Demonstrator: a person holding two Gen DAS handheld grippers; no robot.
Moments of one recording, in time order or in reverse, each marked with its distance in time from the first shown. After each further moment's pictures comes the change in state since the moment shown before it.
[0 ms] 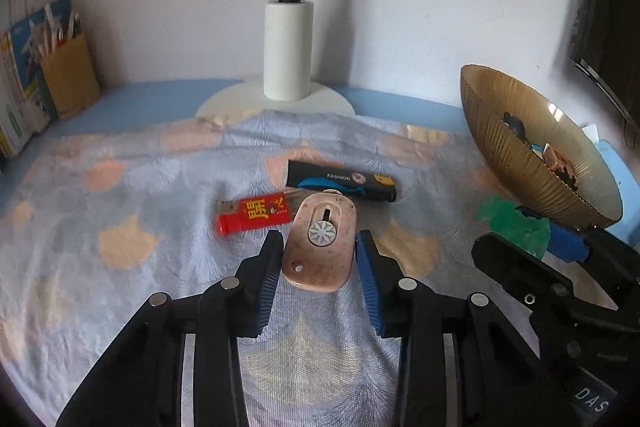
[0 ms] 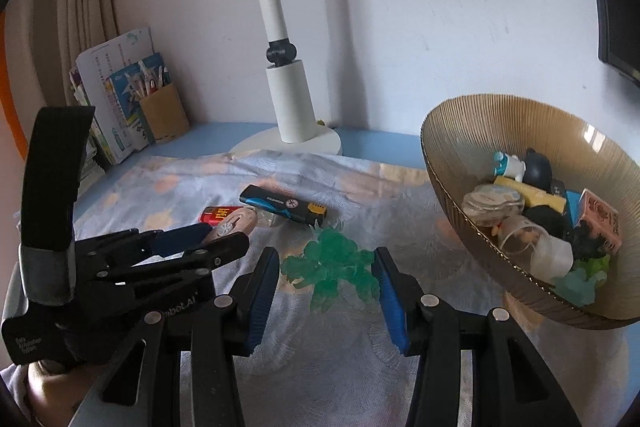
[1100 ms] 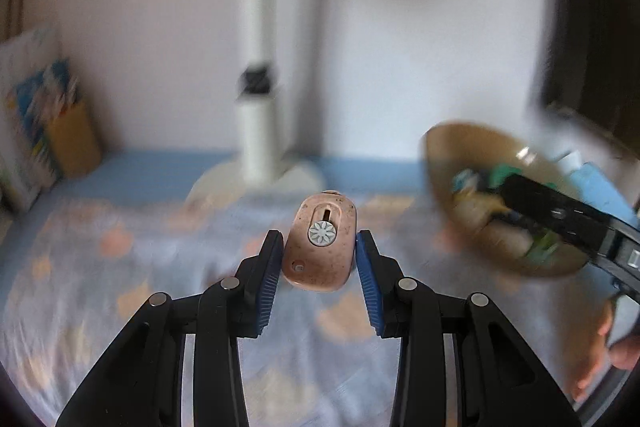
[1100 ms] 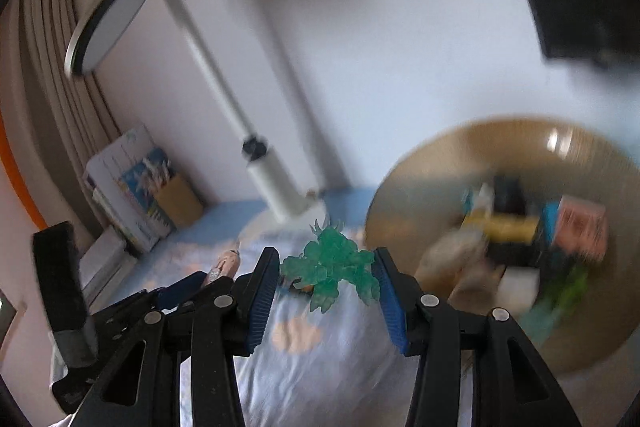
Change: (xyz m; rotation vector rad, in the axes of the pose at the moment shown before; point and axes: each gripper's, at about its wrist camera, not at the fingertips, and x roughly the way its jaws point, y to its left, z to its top) left arm -0.042 -0.036 0.049 0.065 -0.156 -0.027; right arm -0.050 -0.068 0.043 0.240 -0.158 0.102
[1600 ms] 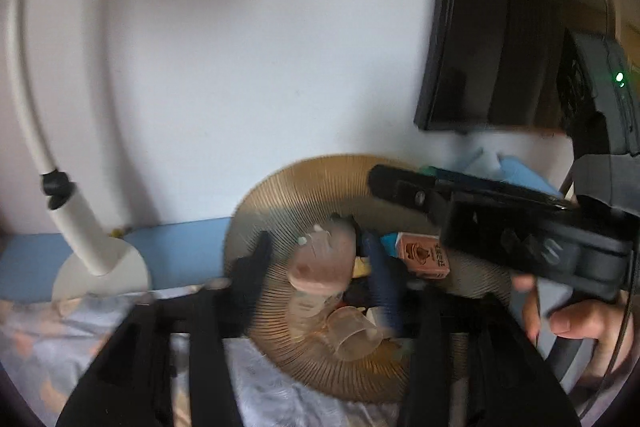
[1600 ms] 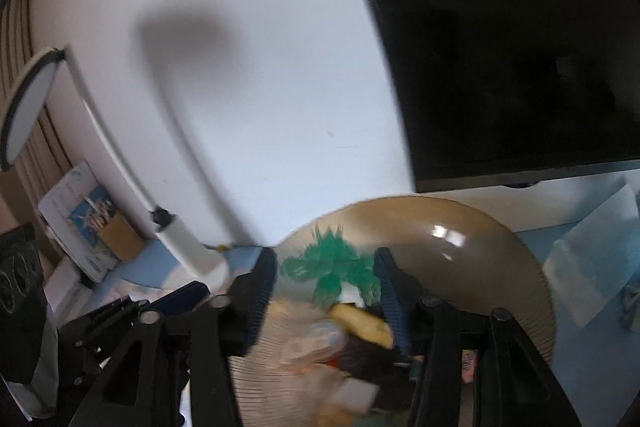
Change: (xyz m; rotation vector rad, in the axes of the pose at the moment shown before) left arm 0.059 -0.123 0.056 0.156 0.038 -0.286; right arm -0.007 -0.096 0.083 0.009 0.024 -0.162
